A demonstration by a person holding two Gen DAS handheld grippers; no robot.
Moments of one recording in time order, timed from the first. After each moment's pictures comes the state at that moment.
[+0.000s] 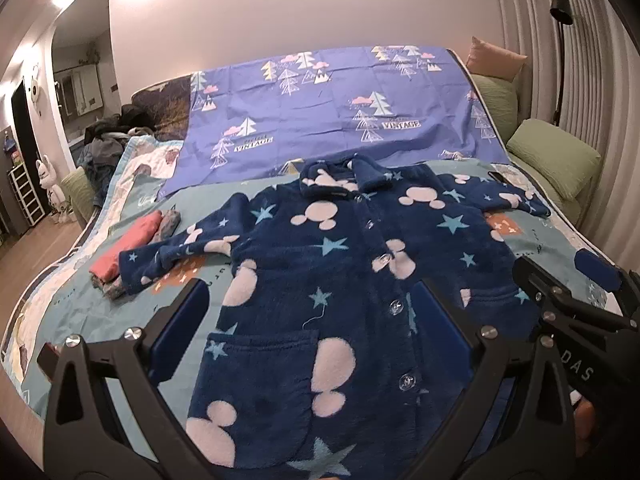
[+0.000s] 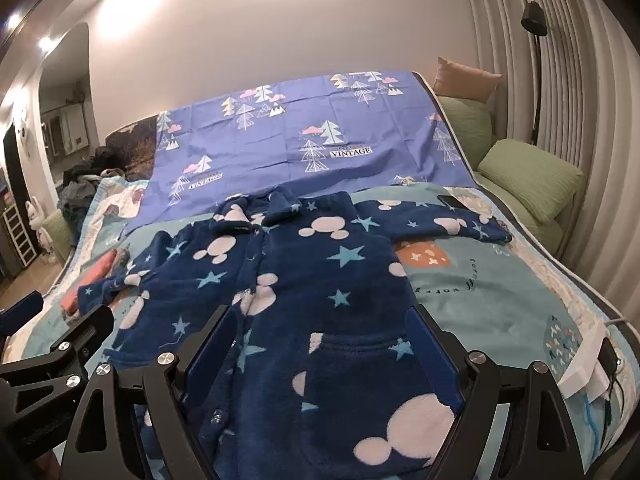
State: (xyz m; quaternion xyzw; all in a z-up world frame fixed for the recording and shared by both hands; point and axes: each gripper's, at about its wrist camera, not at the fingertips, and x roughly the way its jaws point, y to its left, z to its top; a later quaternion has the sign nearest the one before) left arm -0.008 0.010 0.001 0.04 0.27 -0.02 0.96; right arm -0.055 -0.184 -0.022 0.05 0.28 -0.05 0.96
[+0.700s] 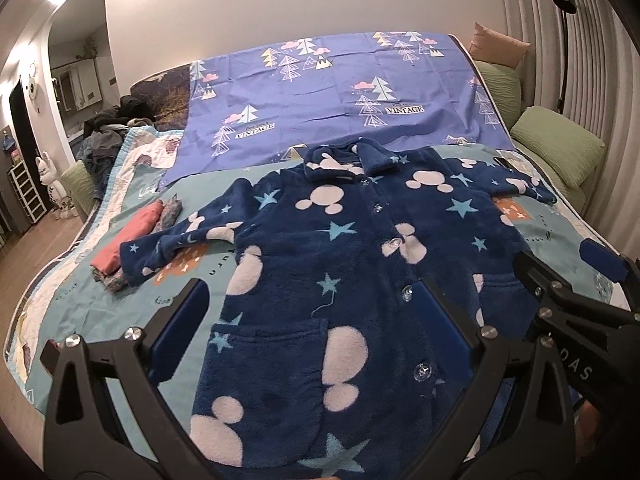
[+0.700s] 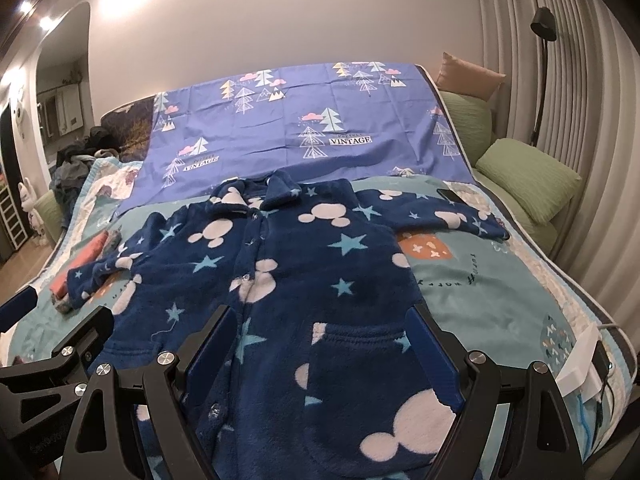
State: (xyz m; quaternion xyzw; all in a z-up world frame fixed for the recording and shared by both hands) left arm -0.009 -0.007 -0.026 0.06 0.31 -0.01 0.95; right arm -0.048 -0.170 -0.029 0.03 0.30 -0.06 0.95
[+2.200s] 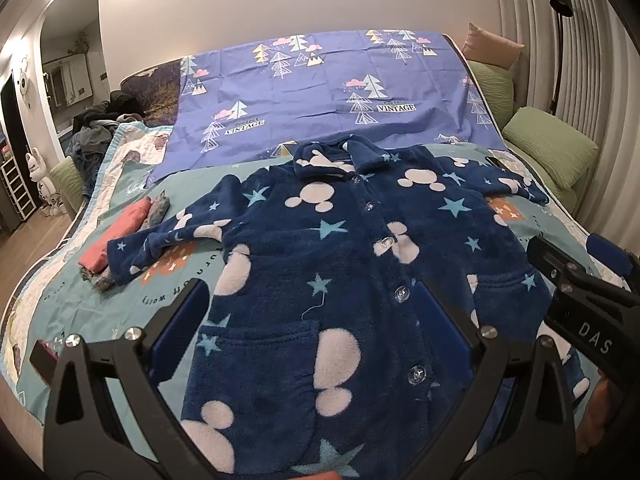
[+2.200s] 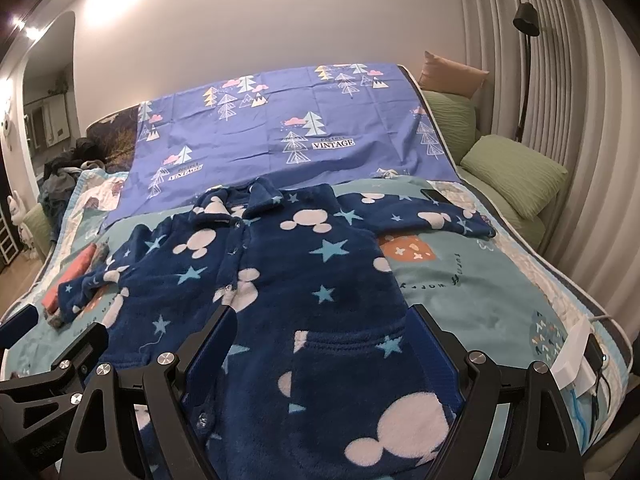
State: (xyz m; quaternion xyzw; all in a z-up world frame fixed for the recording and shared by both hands) left arm 0.003 -0.002 -0.038 0.05 0.32 -0.03 0.95; right arm -0.047 -0.183 -0.024 0.04 0.30 -0.08 0.95
